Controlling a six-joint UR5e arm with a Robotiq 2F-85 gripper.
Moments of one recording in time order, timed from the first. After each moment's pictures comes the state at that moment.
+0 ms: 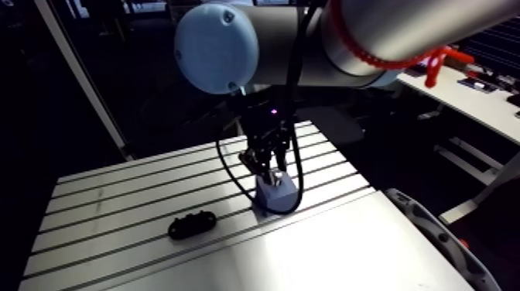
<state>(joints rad) -0.39 -1.31 1.91 -2.00 -1.85 -2.48</state>
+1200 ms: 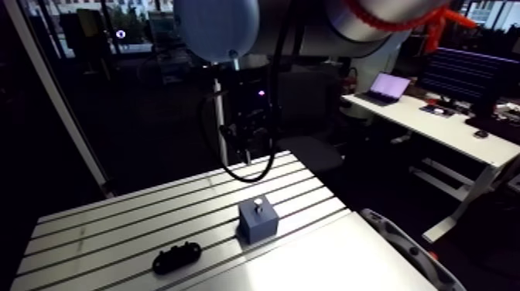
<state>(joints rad) -0.49 -1.46 1.82 -1.96 -1.69 -2.27</state>
